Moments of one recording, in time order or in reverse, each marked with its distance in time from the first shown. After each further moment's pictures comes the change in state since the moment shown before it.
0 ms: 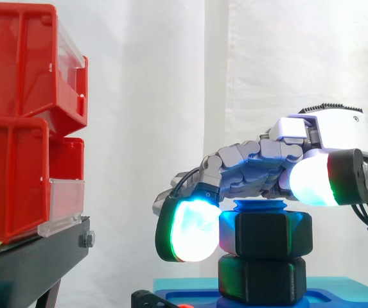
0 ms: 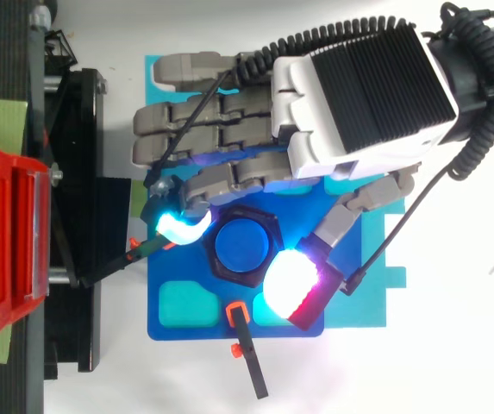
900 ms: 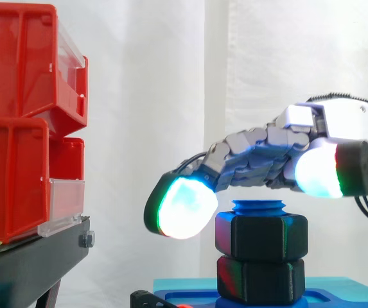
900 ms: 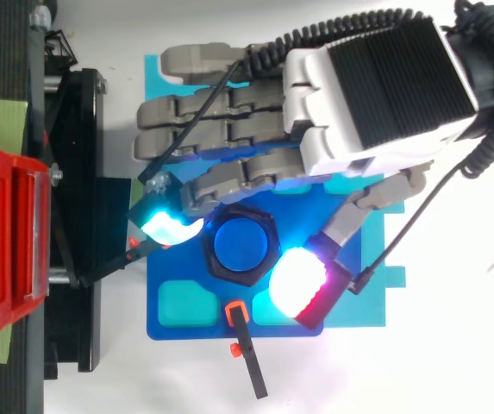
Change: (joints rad) arm 0.000 0.019 -0.031 0.044 0.009 -0.003
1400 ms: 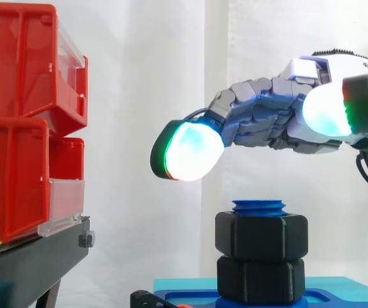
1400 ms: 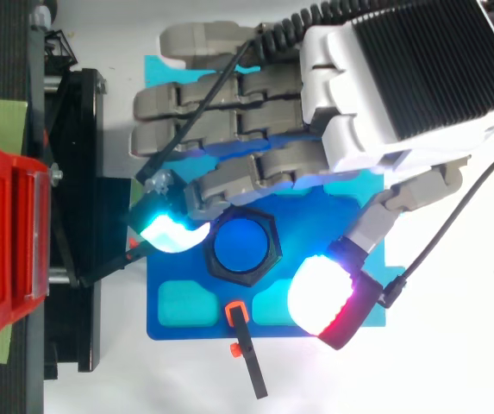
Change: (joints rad) arm -0.001 0.049 0.027 -0.071 -0.007 0.006
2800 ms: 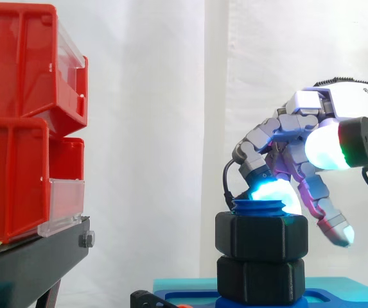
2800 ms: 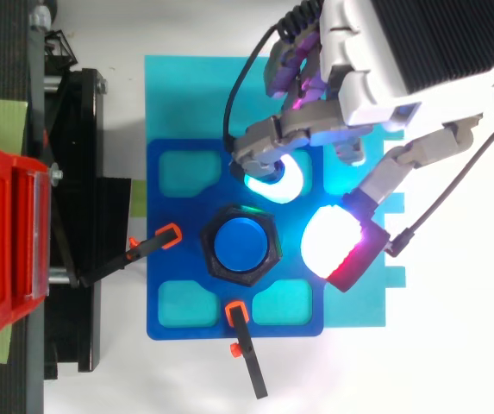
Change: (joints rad) arm -0.044 0.000 -0.002 -0.065 -0.033 -0.007
